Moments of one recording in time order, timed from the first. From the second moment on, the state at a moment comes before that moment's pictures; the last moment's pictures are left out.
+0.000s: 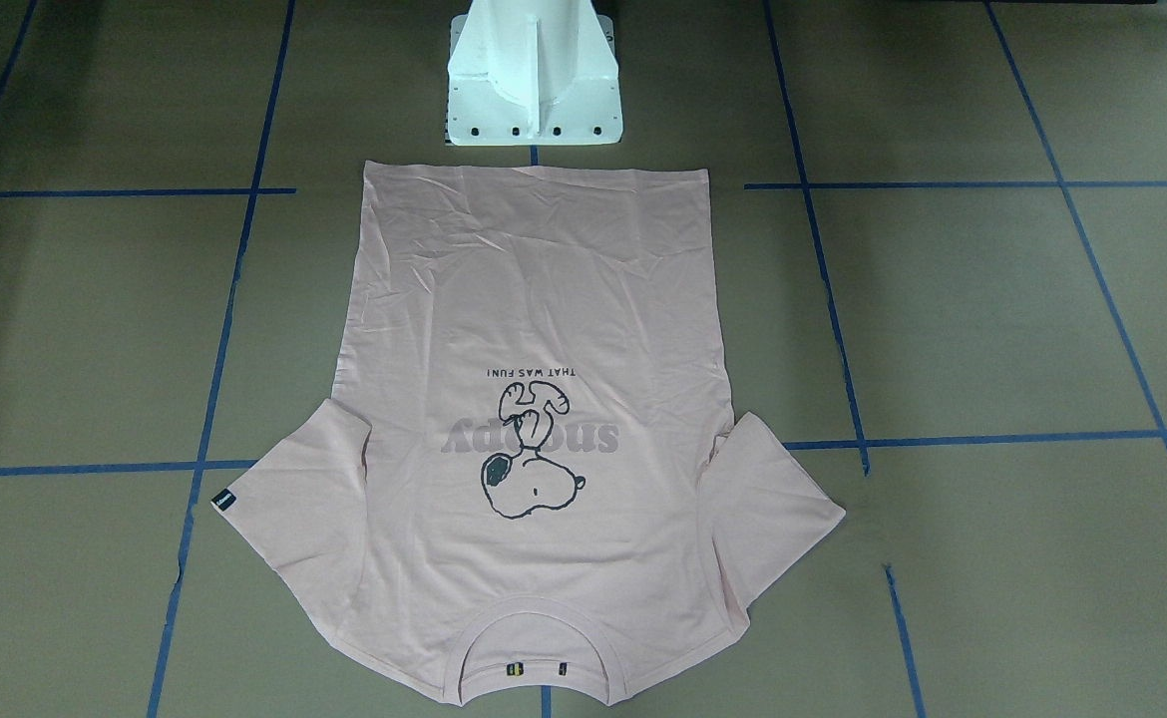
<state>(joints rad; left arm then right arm) -1.58 -1.68 -1.60 -2.17 -2.38 0.14 1.56 -1.61 1.66 -1.23 2.31 -0.06</state>
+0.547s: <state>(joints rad) -1.47 -1.76 -1.52 -2.38 -2.41 0.01 1.45 -1.53 1.65 -1.09 2.34 0.31</state>
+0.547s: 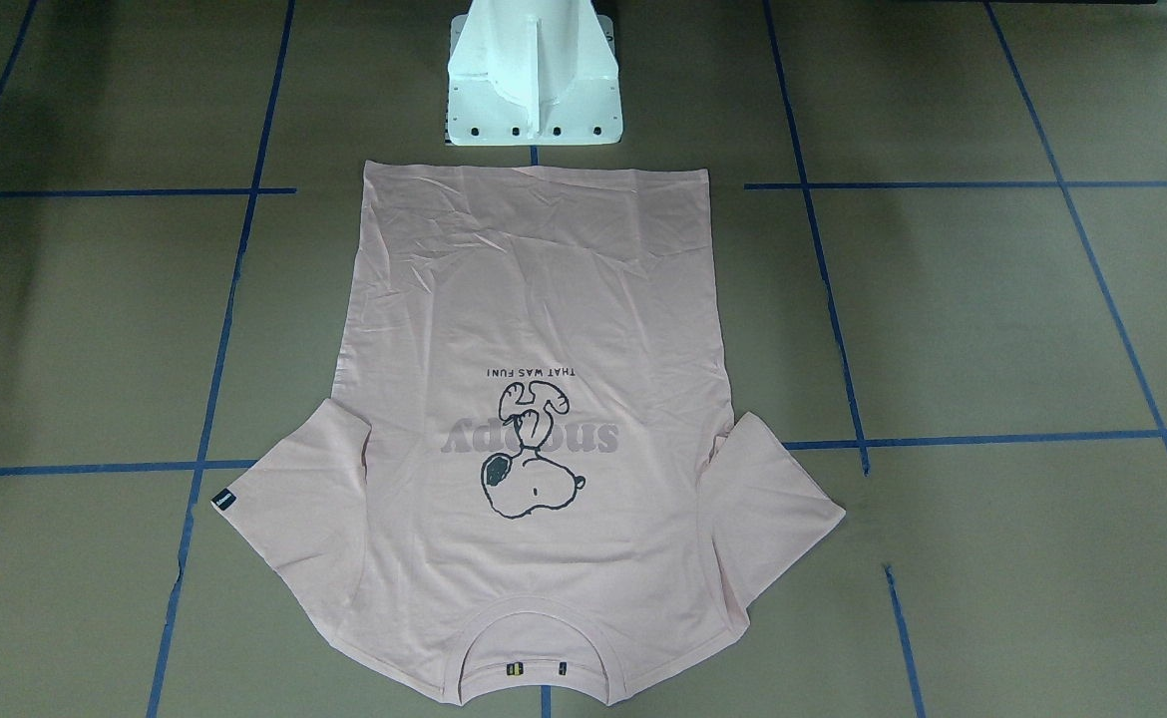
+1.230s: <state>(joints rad) -1.40 -1.75 -1.53 -2.40 -2.40 -0.01 1.00 -1.35 1.60 -0.88 1.93 1.04</state>
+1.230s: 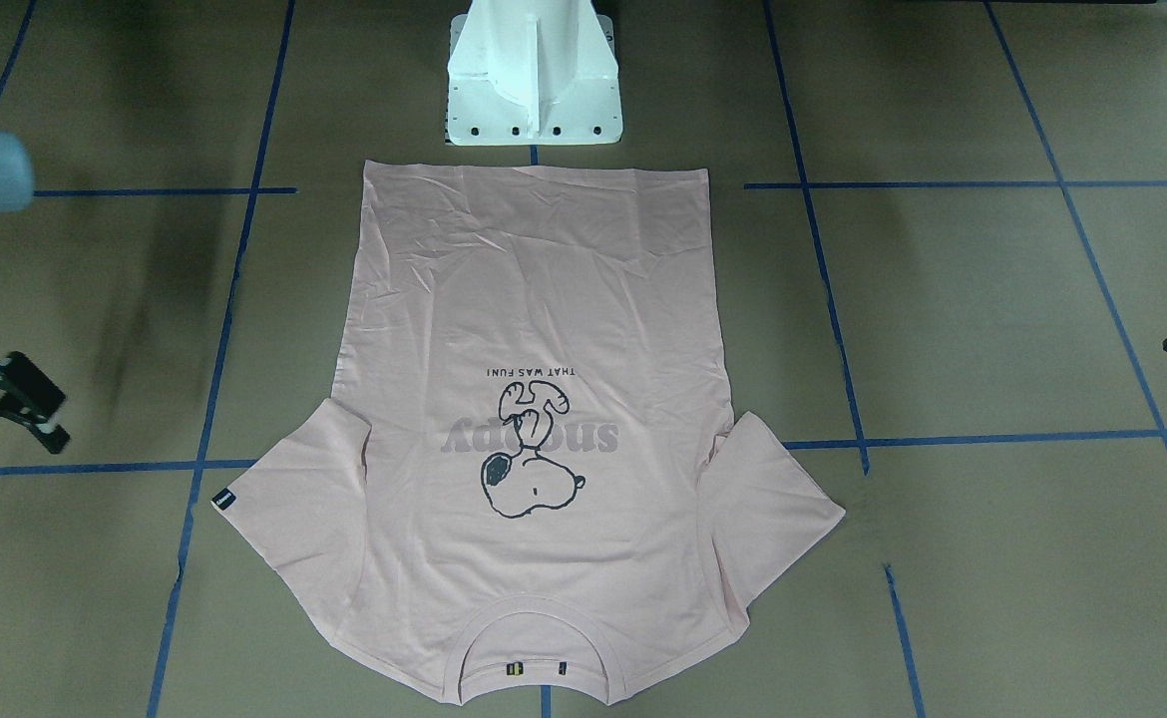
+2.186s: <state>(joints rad) -1.40 -1.75 -1.53 -2.40 -2.40 -0.02 0.81 -1.16 1.34 -0.87 1.69 1.14</state>
